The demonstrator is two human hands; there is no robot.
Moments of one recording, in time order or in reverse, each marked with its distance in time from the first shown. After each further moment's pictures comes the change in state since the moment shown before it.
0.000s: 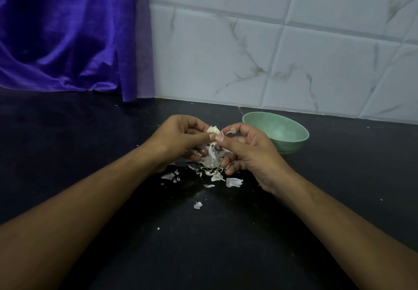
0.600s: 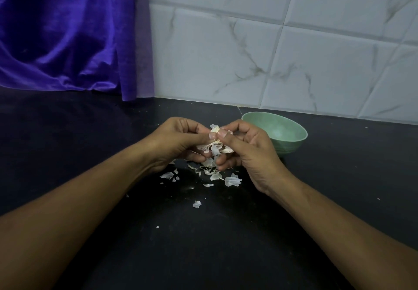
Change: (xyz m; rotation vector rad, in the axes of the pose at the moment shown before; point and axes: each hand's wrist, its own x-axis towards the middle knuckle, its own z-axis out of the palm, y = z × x) left_hand -0.005 0.004 -0.001 -0.175 -0.108 -0.053; right_hand -0.005 0.000 0.007 0.059 0.001 -0.127
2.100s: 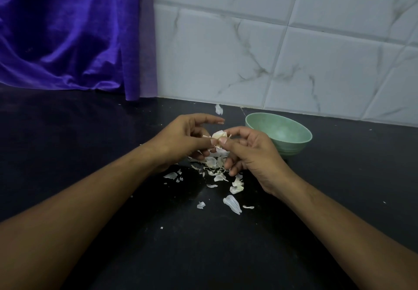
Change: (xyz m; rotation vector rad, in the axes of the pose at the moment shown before) left_hand 0.003 -0.002 -0.004 0.245 -0.015 0.133; right_hand 0.009 0.011 -0.009 -0.107 -0.018 0.070
